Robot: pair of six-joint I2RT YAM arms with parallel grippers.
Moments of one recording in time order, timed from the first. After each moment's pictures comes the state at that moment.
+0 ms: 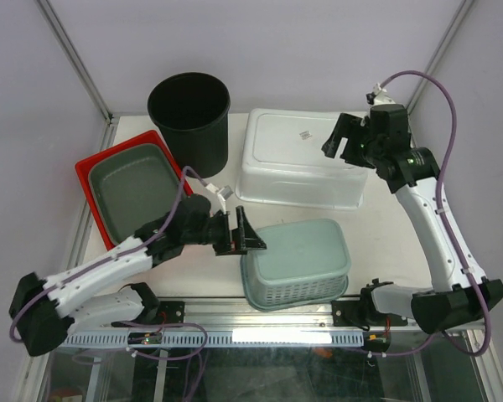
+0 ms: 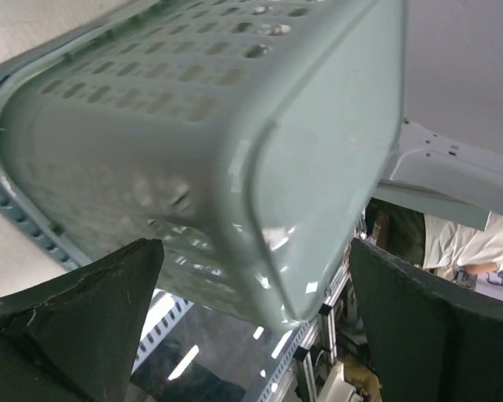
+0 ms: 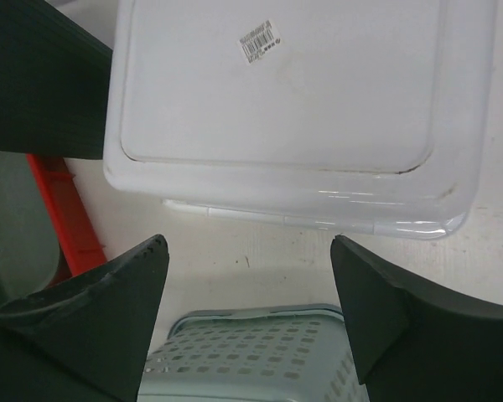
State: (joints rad) left arm -0.85 0.92 0.69 -0.29 0.37 -1.00; right arm 0.27 1.26 1.43 -0.79 -0.01 0.43
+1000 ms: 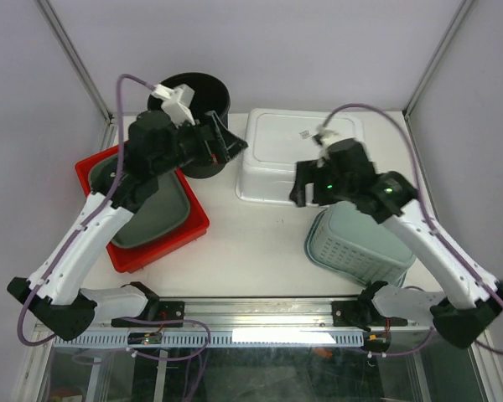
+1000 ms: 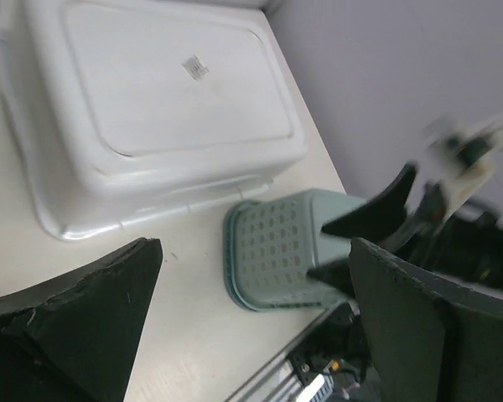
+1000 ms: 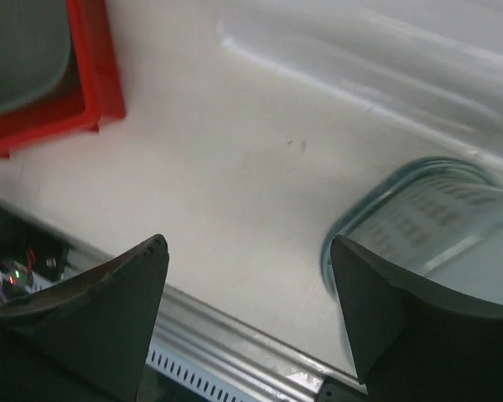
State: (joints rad) left arm -0.60 1.23 1.44 -0.48 0.17 -0.64; right arm 0.55 1.09 1.34 -0.93 0.01 0.37
